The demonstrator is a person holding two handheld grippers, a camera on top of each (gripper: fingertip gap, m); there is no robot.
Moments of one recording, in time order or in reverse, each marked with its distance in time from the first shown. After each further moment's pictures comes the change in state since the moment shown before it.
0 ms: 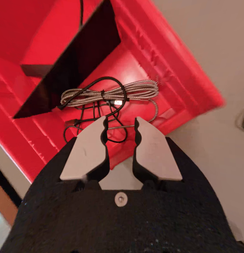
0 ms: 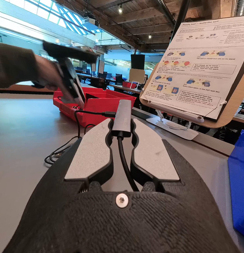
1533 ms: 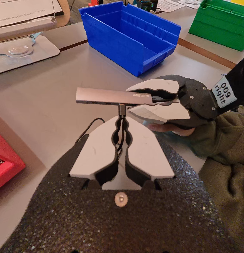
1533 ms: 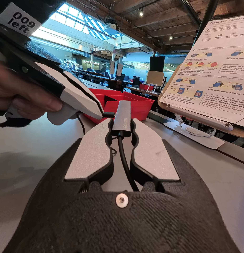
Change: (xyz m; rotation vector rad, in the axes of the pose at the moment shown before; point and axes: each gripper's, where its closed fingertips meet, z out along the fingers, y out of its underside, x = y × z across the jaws) left arm 0.234 -0.065 -0.107 0.708 0.406 -0.053; right arm -0.028 -0.004 0.002 0.018 -0.144 0.027
